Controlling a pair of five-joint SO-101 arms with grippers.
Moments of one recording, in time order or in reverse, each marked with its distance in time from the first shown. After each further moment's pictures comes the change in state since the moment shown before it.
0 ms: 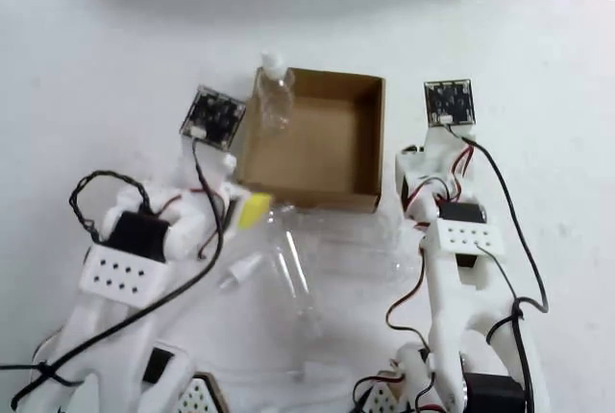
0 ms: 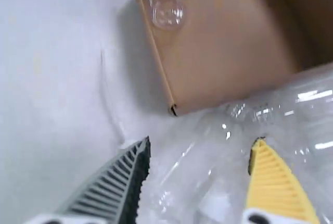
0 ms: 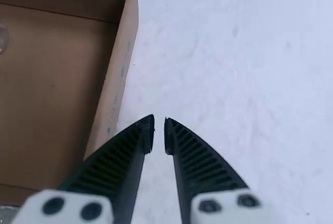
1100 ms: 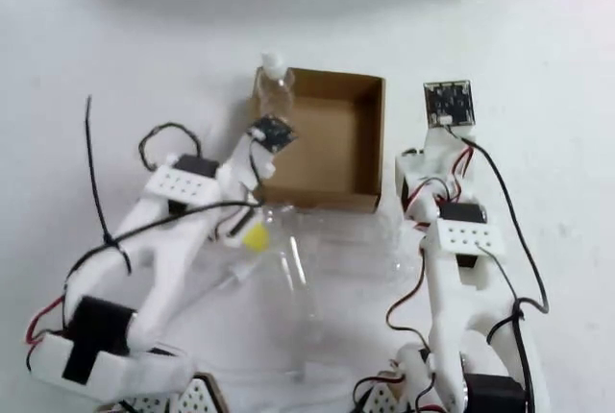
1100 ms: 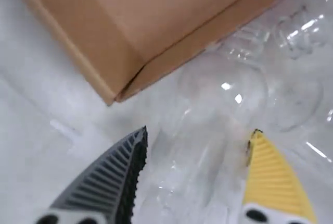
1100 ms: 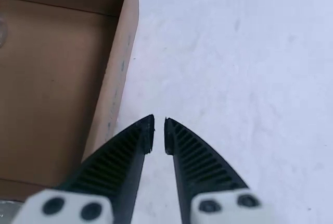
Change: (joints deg) left arm 0.2 42.3 -11.0 -4.3 -17.8; right arm 0.0 0.0 0.0 1.2 0.0
